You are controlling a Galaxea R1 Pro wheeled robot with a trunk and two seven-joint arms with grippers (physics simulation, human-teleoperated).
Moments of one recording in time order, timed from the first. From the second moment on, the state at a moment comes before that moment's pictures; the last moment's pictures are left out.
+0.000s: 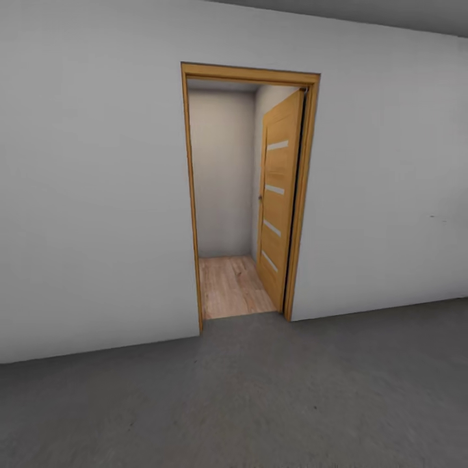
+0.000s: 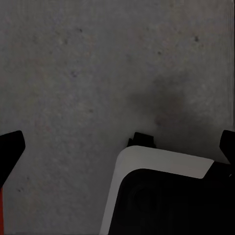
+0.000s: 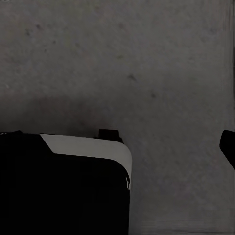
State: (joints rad) left arm -0.17 0.04 0.01 -0.01 0.17 -0.15 0.13; right arm -0.13 0.02 0.44 0.03 -0.34 -0.25 -0.10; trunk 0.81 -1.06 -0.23
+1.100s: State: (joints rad) left arm -0.17 0.04 0.01 -0.01 0.17 -0.14 0.13; right arm -0.13 0.02 0.44 0.03 -0.34 -0.25 -0.10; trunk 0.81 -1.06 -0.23
